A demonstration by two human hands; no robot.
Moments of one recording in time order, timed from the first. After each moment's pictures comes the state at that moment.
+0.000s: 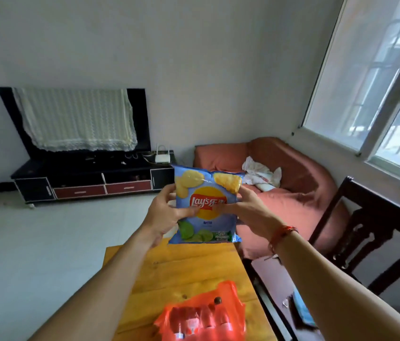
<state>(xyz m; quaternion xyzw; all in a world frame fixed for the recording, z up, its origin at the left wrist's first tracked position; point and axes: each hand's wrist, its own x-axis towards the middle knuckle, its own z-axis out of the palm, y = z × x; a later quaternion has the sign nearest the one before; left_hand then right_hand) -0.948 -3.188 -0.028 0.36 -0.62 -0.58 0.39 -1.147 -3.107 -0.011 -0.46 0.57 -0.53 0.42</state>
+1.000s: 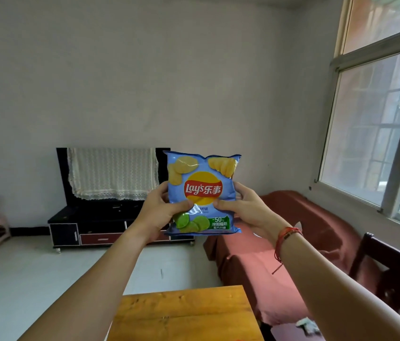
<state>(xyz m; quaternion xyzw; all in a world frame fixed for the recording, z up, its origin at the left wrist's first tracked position) -0.913 -3.151 0.102 0.26 -0.64 -0.52 0.49 -1.126 -3.088 0.111 -0.56 0.47 -0.55 0.40</state>
